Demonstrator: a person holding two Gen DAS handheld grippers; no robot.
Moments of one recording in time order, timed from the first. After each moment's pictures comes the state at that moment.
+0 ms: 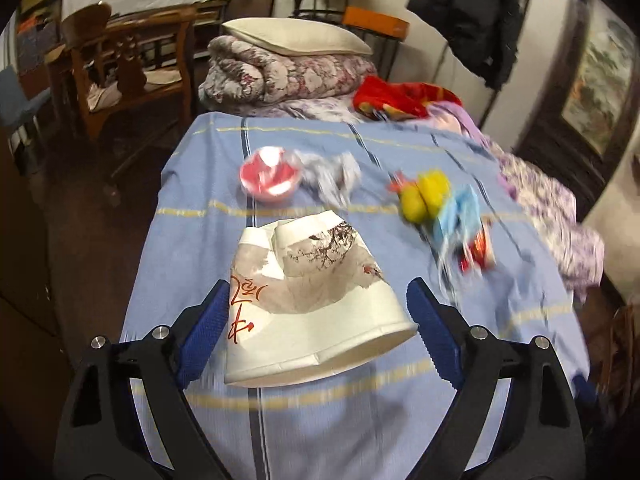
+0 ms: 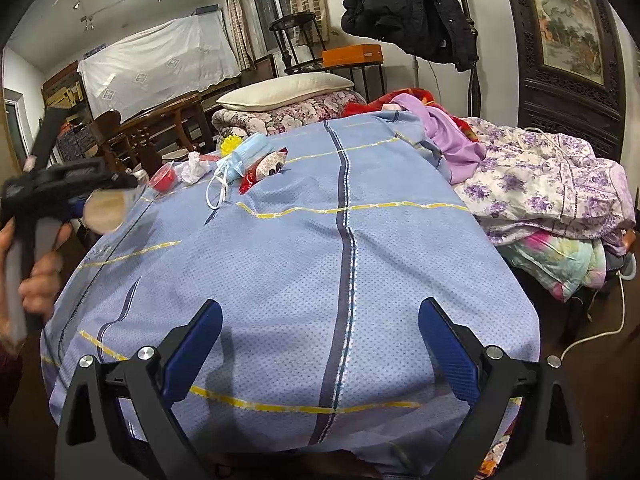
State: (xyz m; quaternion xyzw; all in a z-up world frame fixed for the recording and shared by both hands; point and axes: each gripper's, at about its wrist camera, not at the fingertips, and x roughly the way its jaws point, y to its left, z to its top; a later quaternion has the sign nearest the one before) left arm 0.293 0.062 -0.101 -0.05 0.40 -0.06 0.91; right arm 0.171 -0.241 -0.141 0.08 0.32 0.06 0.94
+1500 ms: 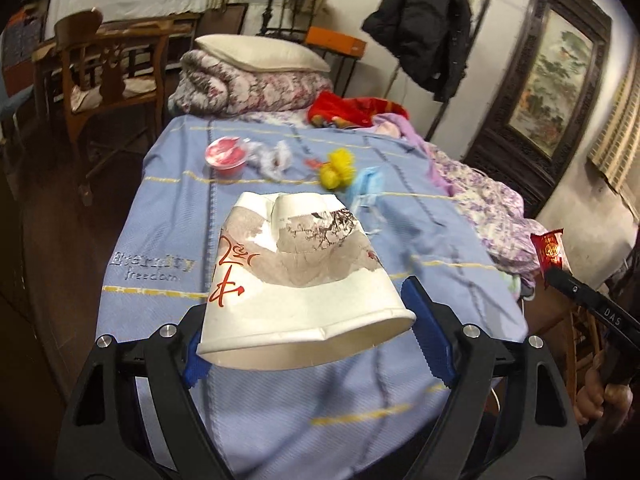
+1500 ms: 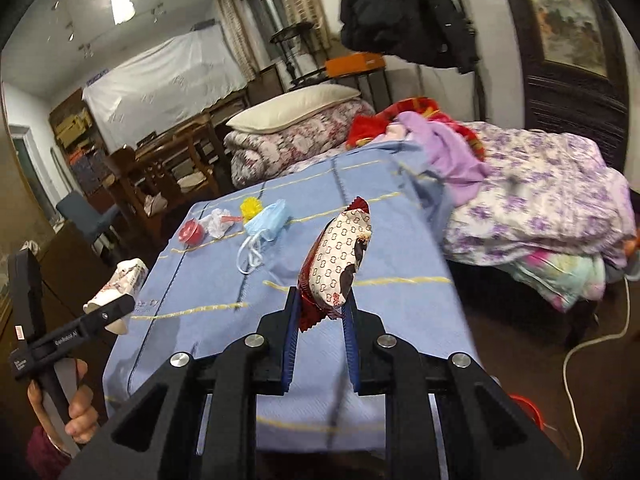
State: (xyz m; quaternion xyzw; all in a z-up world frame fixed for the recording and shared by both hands) left arm 0.194 0.040 -0.068 -0.09 0.36 -0.14 0.92; right arm 0.164 -0.289 -0.050 0.13 0.32 0.08 0.93
